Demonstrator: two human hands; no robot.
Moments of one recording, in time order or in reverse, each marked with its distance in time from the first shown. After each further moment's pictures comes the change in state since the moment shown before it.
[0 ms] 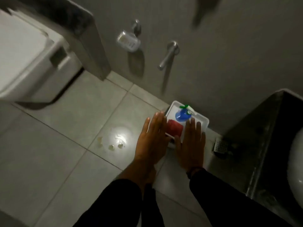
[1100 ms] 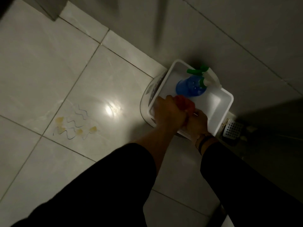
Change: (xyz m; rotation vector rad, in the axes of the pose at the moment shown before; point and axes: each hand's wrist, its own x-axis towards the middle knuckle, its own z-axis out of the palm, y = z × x) left_hand 0.178 0.030 0.287 -0.680 -0.326 -0.684; right_hand 0.167 0.157 0.259 1.136 -0.160 0.916
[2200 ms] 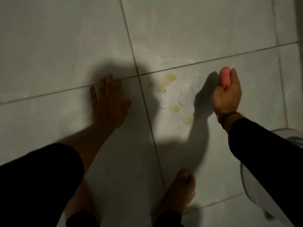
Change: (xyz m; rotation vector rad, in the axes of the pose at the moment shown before) left_hand 0.013 -0.685 -0.121 0.257 0.716 -0.348; right_hand -0.021 0.209 0.447 -1.035 -0.352 -0.954
